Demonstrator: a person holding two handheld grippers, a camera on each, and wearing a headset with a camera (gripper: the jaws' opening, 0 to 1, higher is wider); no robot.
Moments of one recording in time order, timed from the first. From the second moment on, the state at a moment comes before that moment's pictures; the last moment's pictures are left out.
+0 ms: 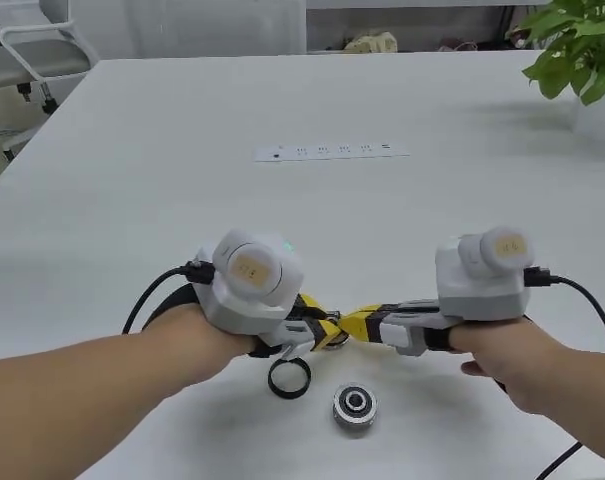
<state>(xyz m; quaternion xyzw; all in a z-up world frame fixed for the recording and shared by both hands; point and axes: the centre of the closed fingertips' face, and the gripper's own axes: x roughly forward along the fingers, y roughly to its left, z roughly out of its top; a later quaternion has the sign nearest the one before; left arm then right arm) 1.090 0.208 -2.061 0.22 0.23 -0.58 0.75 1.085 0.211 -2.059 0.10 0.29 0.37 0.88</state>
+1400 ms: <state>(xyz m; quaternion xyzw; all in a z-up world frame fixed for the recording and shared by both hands) 1.084 0.207 -2.054 0.22 0.22 -0.60 0.74 1.088 0.204 -2.054 0.11 0.29 0.36 0.88</state>
